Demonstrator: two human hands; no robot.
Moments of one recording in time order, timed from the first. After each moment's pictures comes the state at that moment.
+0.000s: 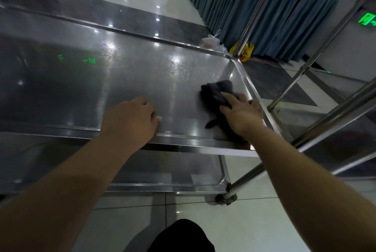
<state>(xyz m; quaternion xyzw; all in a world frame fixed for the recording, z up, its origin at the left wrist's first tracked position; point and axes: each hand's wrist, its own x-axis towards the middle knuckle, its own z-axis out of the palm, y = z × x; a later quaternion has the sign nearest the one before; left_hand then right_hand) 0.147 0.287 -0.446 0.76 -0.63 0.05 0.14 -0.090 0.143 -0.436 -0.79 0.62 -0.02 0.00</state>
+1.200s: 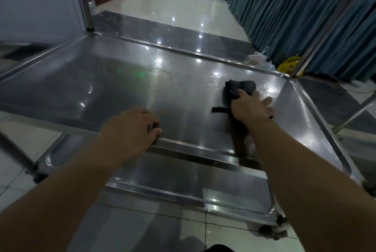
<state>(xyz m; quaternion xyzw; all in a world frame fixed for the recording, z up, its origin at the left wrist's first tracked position) 0.258 0.352 -0.443 0.80 -0.57 -0.02 0.19 0.060 0.122 -0.437 -0.75 0.65 -0.06 0.07</state>
